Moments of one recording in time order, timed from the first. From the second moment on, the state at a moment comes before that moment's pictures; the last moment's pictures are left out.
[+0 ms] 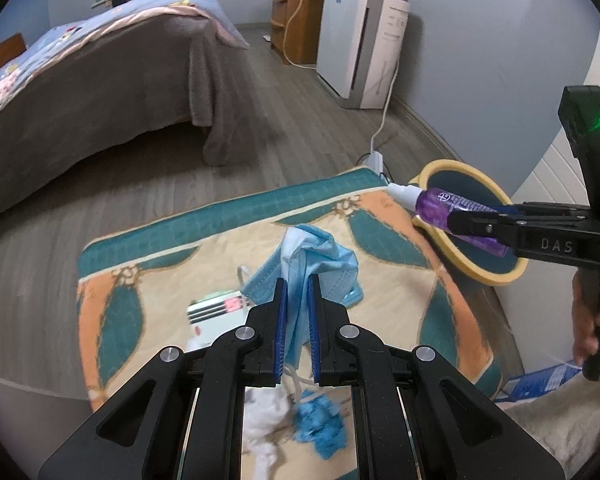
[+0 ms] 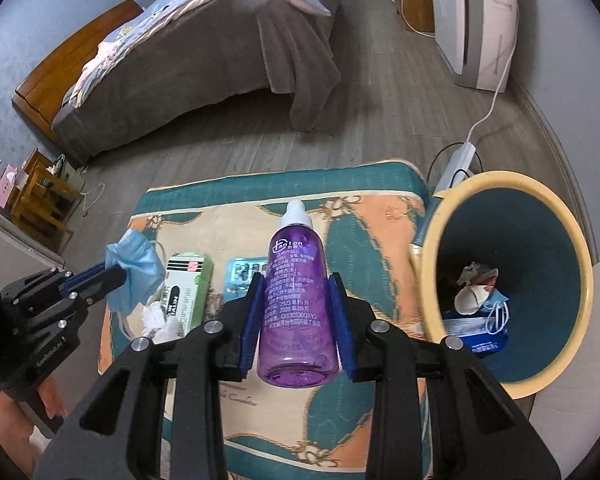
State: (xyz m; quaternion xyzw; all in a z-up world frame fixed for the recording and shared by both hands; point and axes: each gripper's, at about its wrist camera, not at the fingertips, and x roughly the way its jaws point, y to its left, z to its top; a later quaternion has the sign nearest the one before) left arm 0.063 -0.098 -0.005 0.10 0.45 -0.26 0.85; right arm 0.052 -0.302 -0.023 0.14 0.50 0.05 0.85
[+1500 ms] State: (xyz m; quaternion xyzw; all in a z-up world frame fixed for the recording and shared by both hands) left arm 0.046 -0.341 -0.060 0.16 0.43 -0.38 0.81; right arm 0.028 -0.523 -0.087 0.24 0.53 -0.14 0.80
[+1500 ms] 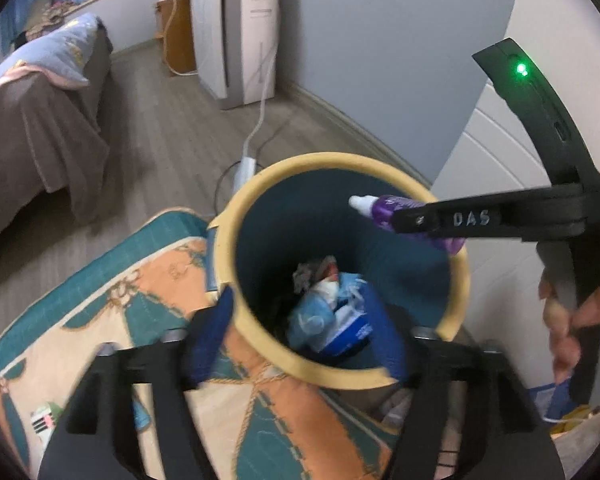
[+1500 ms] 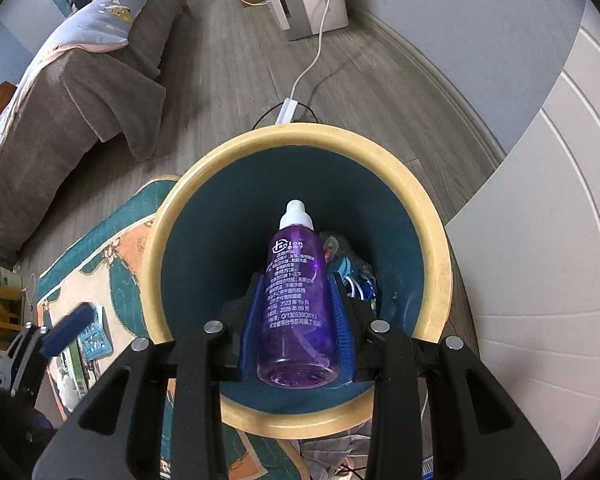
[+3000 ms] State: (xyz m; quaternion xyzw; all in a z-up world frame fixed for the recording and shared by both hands) left arm 0.034 0.002 0.016 0.06 0.42 -0.14 0.90; right arm 0.054 -0.292 -0.025 0.14 0.53 0.01 0.84
